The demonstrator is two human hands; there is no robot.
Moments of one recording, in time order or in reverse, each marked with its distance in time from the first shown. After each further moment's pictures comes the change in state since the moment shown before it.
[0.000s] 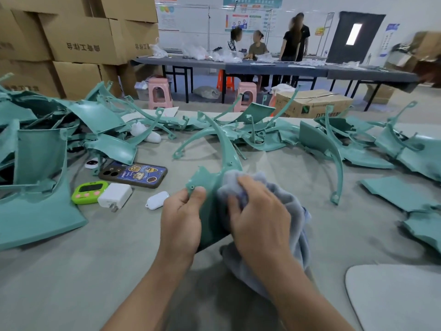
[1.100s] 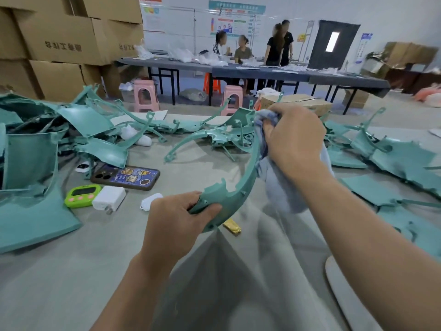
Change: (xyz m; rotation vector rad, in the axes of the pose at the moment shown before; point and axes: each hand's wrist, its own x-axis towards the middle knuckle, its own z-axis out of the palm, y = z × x) left_hand -0.004 0.016 -0.025 0.636 -0.121 0.552; right_hand 0.137 0.008 -0.065 -0.311 0.191 -0.072
